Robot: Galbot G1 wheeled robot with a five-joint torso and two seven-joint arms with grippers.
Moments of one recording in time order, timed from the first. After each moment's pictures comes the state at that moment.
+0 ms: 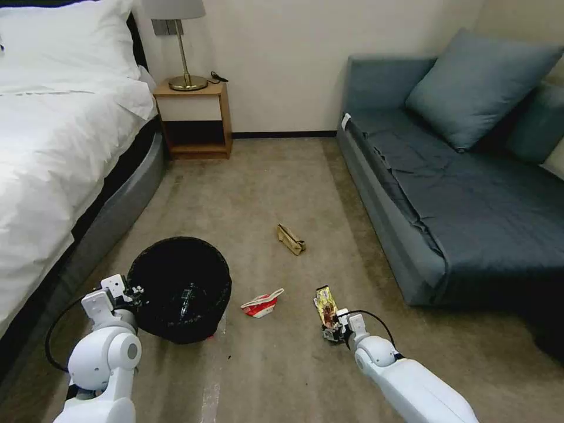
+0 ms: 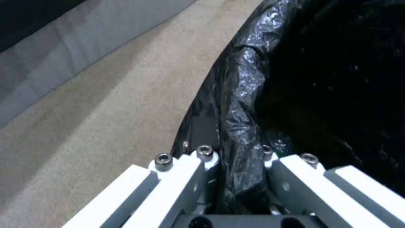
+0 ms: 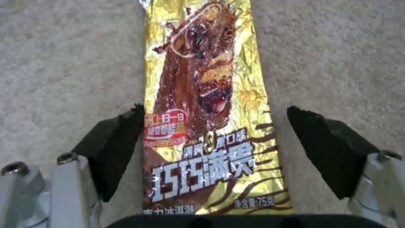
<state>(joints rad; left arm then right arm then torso) 1.32 -1.42 -0.76 -2.02 -0.47 0.68 -0.38 -0.85 1.16 -0.20 1.02 0.54 -0.26 0.13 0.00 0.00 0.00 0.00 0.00</state>
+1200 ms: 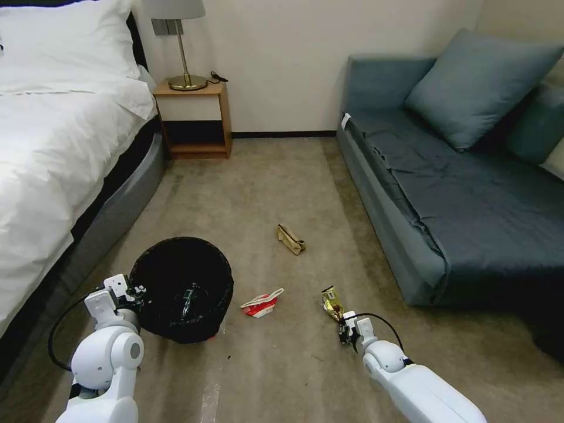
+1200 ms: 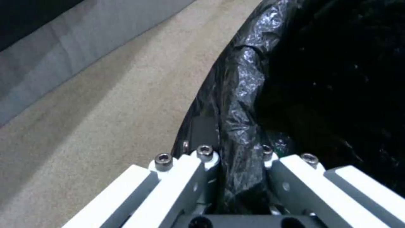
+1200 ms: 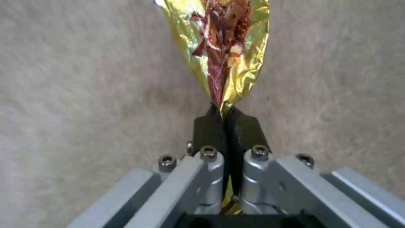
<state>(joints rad) 1.32 -1.42 -0.76 -2.02 -0.46 0.67 -0.38 -0.91 1.09 -0.17 1.15 0.54 -0.24 0.13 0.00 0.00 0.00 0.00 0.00</state>
